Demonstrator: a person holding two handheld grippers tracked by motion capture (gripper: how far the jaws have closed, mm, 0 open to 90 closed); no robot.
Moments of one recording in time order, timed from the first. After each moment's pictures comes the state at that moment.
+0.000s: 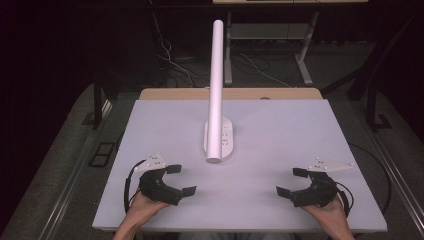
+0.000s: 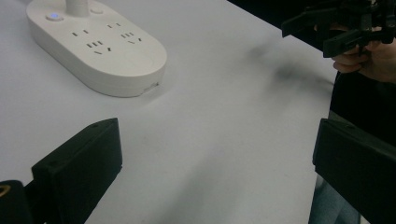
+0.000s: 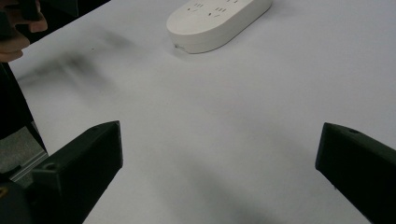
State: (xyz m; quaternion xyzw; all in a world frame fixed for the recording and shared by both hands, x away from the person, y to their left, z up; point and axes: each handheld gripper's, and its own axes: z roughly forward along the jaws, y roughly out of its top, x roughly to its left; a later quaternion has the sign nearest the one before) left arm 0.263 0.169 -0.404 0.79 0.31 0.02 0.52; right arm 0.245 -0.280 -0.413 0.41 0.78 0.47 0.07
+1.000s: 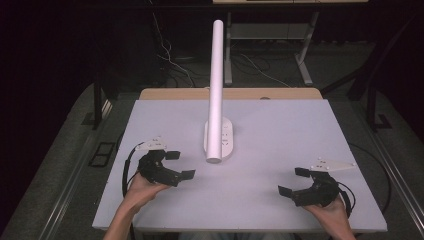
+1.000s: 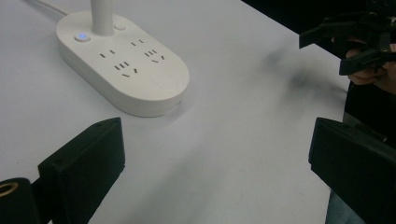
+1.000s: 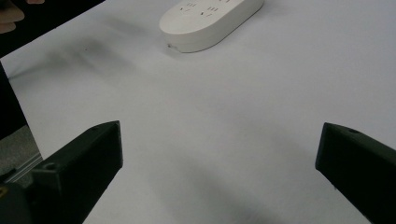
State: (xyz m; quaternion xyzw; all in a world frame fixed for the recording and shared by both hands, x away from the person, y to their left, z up) left arm 0.297 0.171 -0.378 0.80 0.33 0.02 0.50; right arm 0.246 -0.285 -0.415 0.41 0.78 0.47 0.07
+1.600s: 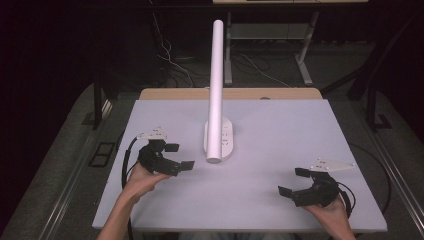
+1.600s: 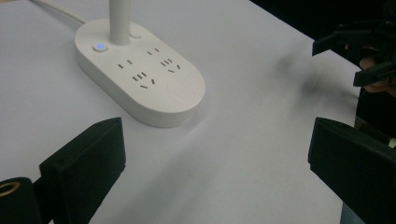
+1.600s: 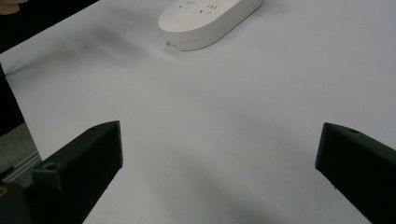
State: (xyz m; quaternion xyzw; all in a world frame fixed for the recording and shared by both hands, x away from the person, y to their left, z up) left arm 0.320 0.172 -0.367 0.81 0.34 0.02 0.49; right arm 0.246 -0.285 -0.415 0.41 0.78 0.46 0.08
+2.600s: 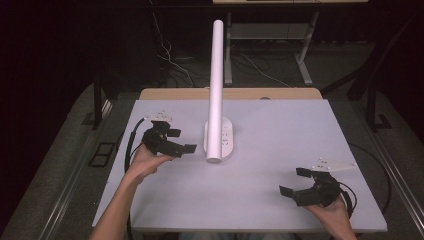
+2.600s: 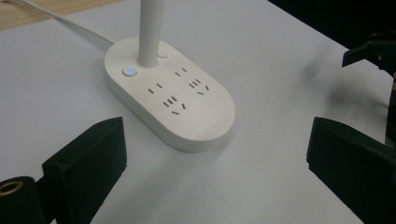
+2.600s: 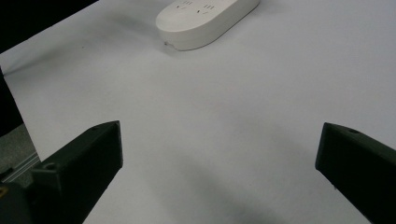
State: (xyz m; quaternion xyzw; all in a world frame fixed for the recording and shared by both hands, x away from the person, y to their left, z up) left arm 0.362 0.164 -0.352 0.82 0.34 0.04 0.46; right arm 0.246 -0.288 -0.415 0.42 0.78 0.46 0.07
